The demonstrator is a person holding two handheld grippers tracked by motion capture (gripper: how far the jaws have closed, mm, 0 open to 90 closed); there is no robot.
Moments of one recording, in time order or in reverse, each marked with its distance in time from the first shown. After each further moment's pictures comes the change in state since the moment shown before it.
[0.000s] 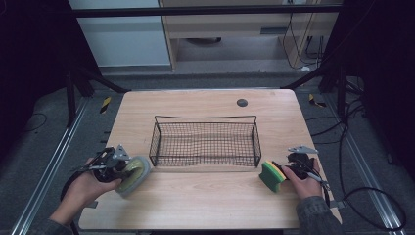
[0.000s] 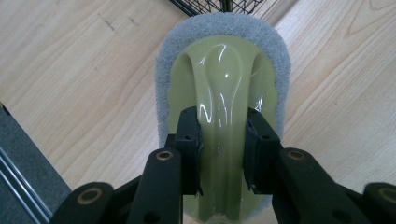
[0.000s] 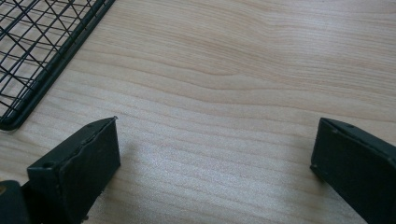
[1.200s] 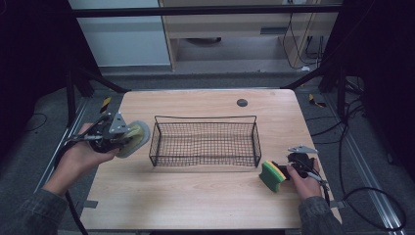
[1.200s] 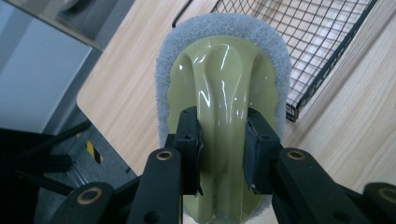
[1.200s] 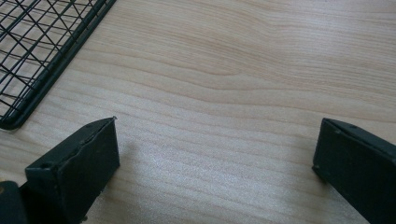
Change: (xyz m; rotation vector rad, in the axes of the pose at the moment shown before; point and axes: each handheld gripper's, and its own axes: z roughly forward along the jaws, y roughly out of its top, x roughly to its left) left arm 0.031 0.072 -0.057 -0.126 0.184 0.215; right arm 0.000 0.000 0.000 0.002 0.008 -0.004
